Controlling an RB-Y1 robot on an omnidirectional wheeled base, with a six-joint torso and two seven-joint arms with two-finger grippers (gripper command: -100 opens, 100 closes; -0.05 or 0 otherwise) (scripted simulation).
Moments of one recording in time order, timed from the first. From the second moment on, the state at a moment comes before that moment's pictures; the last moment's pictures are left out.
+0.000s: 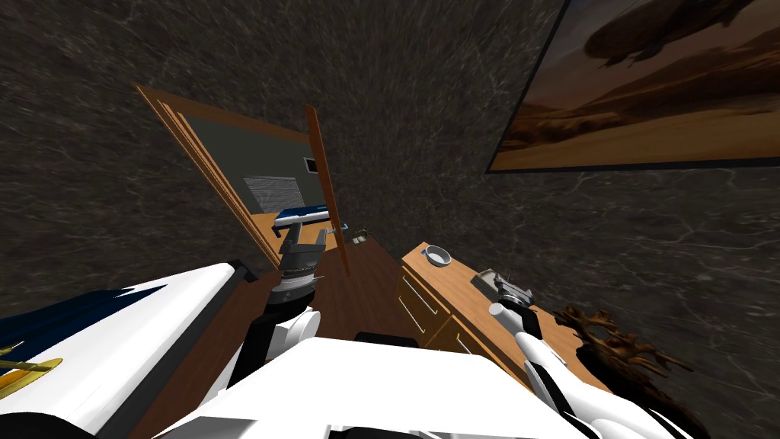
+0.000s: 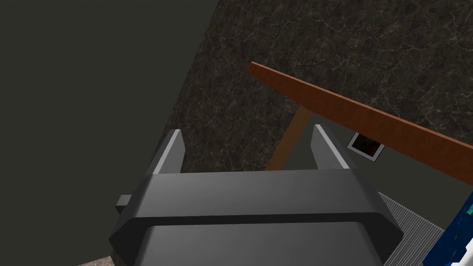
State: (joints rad) left arm 0.55 0.04 0.01 -2.38 0.11 -0.52 0.03; right arm -0.22 -0.56 -0.30 -0.54 -0.85 -0.59 -1.27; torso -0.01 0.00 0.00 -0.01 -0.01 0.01
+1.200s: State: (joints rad) left arm 0.55 0.04 0.01 -2.38 0.11 -0.52 0.03; right arm -0.11 -0.56 -0.32 -0.84 -0.64 -0.40 -1.45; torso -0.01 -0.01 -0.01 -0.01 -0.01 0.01
